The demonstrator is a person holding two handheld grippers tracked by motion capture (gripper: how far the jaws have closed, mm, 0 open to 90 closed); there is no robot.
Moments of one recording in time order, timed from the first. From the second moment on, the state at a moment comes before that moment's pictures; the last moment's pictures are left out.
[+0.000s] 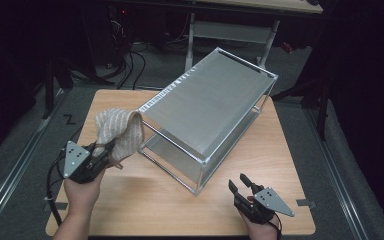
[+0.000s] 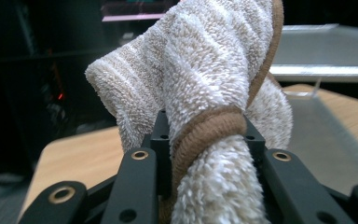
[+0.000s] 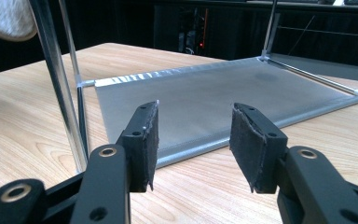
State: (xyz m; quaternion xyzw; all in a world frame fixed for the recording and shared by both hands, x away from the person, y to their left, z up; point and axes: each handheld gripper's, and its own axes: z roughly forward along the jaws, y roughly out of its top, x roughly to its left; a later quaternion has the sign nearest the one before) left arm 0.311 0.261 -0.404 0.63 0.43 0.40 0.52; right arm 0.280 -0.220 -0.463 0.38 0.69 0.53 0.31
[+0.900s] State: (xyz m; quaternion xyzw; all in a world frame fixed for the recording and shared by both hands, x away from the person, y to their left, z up) left arm 0.304 0.289 -0.497 0.71 0.53 0.28 0.36; right arm 0.283 -0.187 -0.455 0.34 0.70 0.55 0.29
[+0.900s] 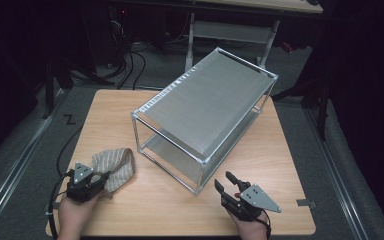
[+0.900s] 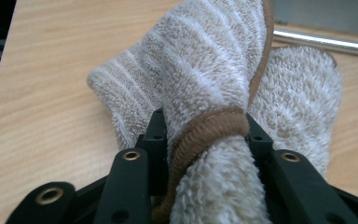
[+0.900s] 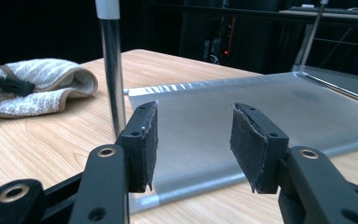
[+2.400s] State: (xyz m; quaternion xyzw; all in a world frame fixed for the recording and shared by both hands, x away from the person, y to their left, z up) left arm 0.409 0.213 -0.419 0.65 0.45 0.33 0.51; right arm 0.289 -0.144 -0.450 0.28 0.72 0.58 0.26
